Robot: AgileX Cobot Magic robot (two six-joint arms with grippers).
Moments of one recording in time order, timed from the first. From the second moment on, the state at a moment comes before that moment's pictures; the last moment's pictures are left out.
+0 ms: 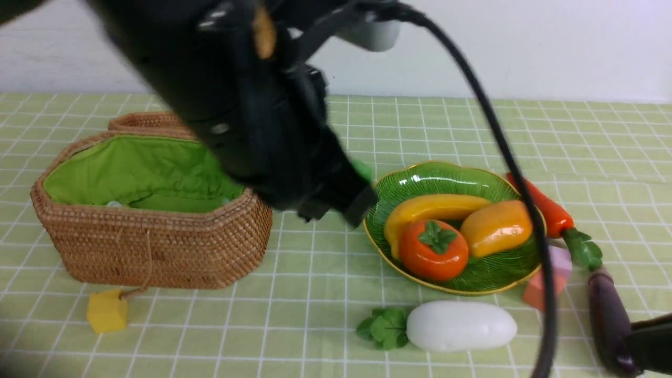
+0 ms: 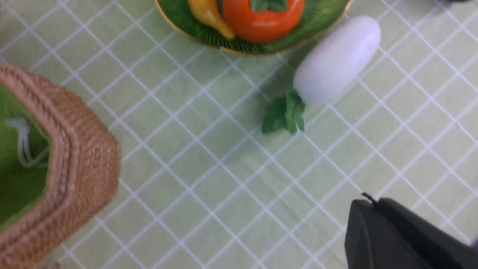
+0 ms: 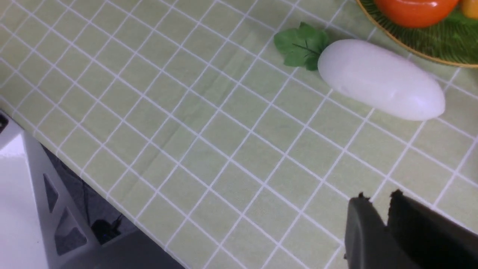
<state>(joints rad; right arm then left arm) 0.18 0.87 -0.90 0.54 1.15 -0.43 -0.78 1.34 -1.50 -0.02 1.20 -0.01</state>
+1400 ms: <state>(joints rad) 0.58 1.78 -1.05 -0.01 0.57 -1.04 -0.78 0.60 -0.77 -0.04 0.84 -0.08</state>
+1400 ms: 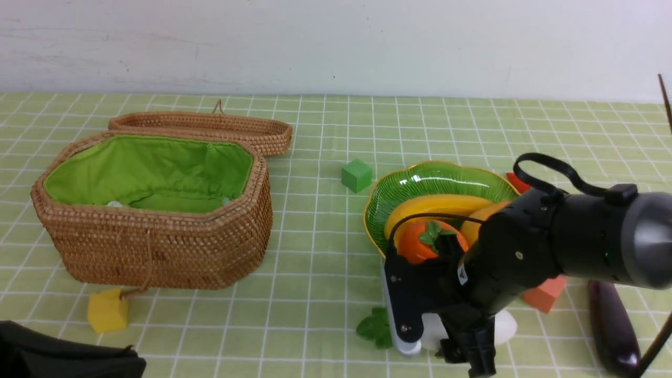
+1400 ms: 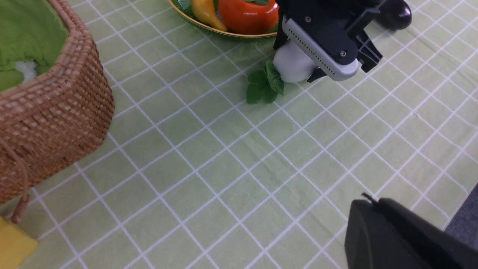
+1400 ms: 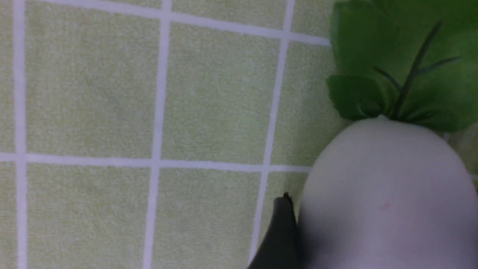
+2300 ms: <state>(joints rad) 0.78 1.71 -1.45 0.24 0.62 -0.75 -0.78 0.57 -0.80 0.21 0.87 -0.24</state>
